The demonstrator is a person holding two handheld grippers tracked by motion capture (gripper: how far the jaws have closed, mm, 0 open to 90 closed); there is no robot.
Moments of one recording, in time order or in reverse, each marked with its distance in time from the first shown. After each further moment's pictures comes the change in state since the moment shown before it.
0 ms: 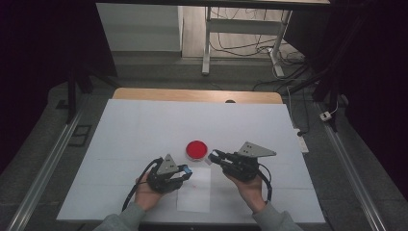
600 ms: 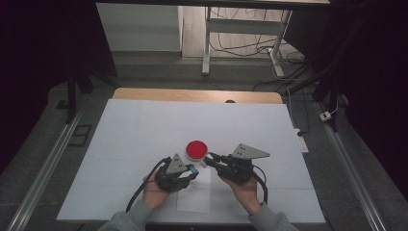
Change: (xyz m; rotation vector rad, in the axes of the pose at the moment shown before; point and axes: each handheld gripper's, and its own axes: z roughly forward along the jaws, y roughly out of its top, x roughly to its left) left arm -0.006 0.007 0.015 0.011 -0.001 0.018; right arm 0.010 -0.004 0.011 0.024 0.022 0.004
